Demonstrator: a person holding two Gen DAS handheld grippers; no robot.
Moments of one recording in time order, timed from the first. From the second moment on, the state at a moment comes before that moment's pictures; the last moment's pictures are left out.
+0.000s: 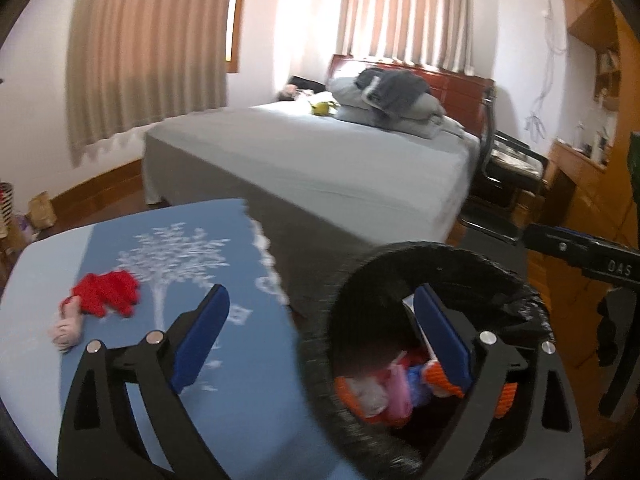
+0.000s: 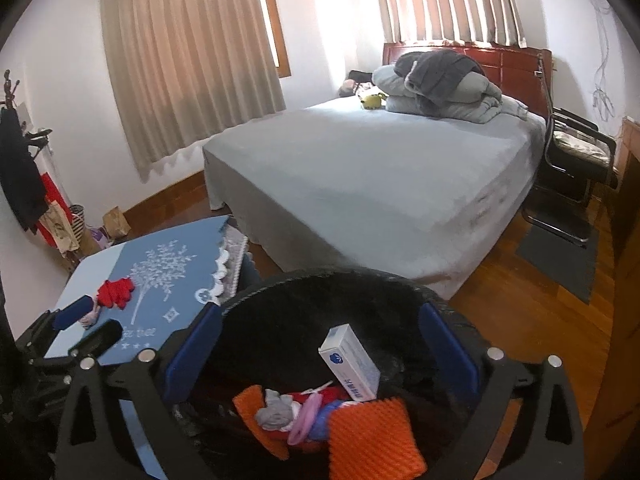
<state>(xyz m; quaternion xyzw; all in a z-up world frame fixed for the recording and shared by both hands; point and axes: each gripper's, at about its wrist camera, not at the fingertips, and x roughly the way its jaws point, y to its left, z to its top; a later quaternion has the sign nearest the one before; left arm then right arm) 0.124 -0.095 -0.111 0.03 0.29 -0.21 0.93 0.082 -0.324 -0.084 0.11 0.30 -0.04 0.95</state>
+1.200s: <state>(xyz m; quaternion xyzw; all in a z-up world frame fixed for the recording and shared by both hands) 0.189 0.143 -0.155 -0.03 0.32 0.04 0.95 0.207 -0.099 -0.128 0.06 0.33 0.11 0.94</state>
